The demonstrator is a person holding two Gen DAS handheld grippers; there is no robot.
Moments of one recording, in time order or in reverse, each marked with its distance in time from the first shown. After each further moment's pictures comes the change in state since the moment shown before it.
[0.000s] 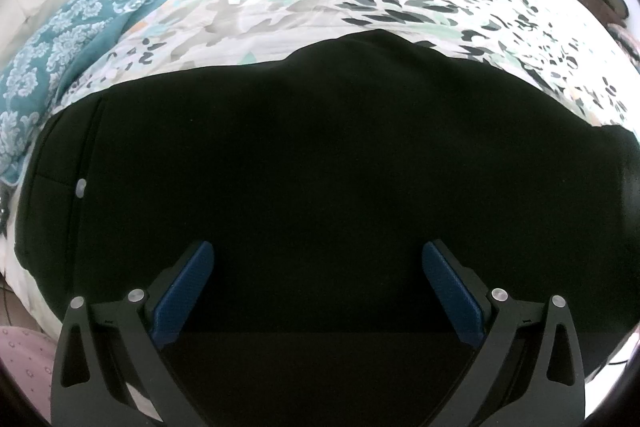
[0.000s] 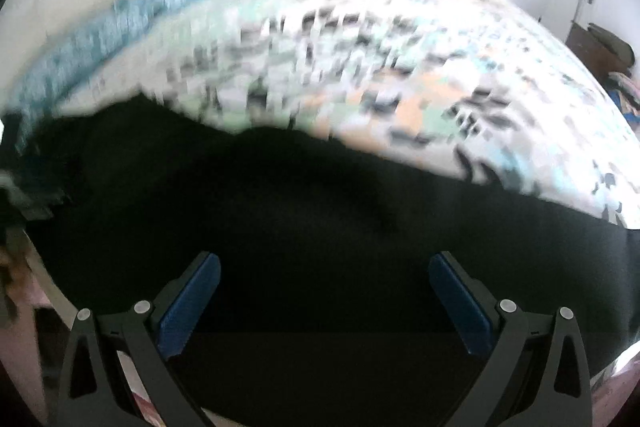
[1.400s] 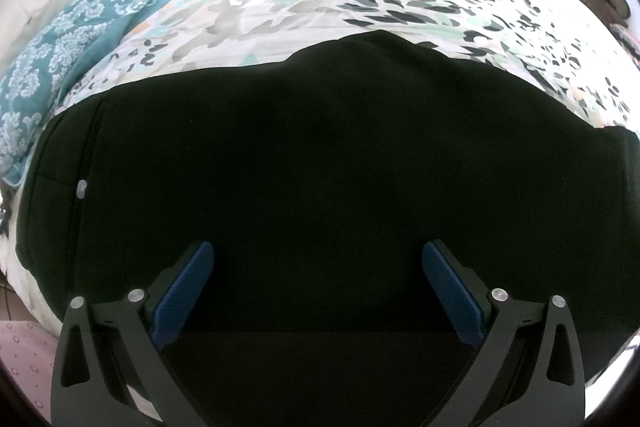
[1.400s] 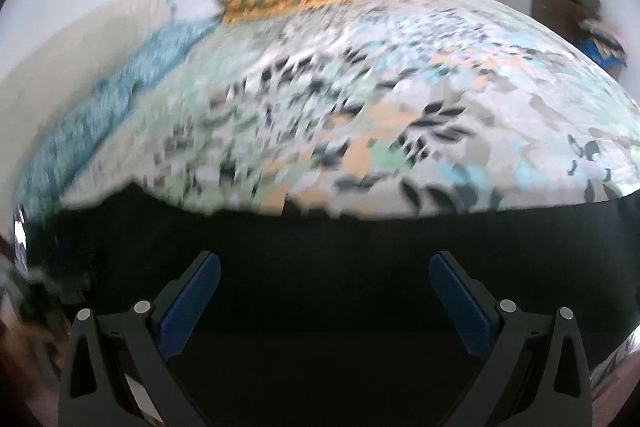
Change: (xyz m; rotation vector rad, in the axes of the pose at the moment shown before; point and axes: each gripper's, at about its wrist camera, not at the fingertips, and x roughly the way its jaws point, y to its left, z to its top) left arm 0.002 0.001 0.003 0.003 -0.008 0.014; right arm -0.026 -0.068 0.027 0.272 -0.115 0.059
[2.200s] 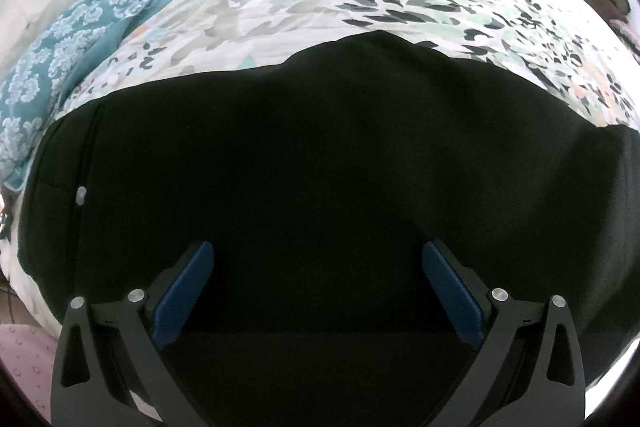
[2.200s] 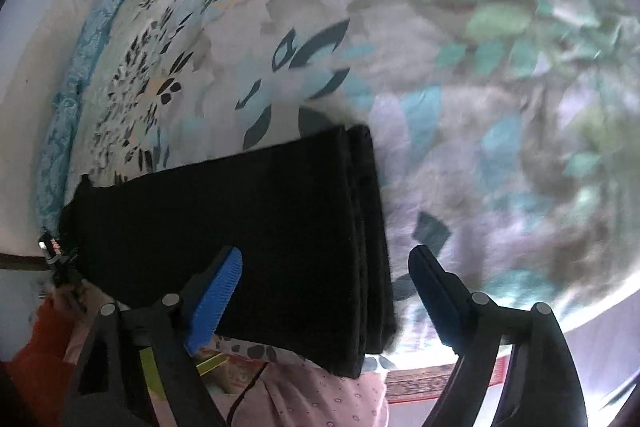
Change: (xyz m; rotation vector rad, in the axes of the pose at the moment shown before) left arm 0.003 -0.002 0.002 0.013 -0.004 0.010; right arm -0.023 -0.321 0.034 0.191 0.562 0.101
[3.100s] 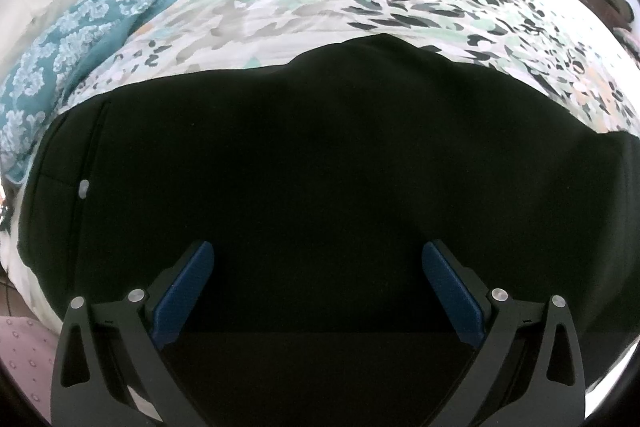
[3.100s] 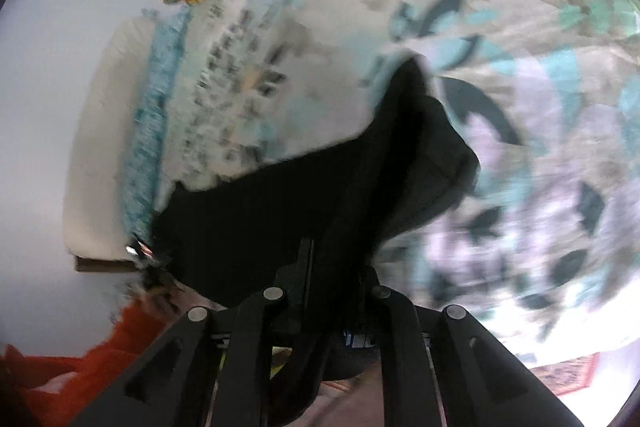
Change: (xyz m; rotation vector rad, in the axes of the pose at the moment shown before) left arm -0.002 0.002 0.000 -0.023 -0.003 0.000; right arm 0.004 0.057 -0.017 0.069 -0.045 0.414
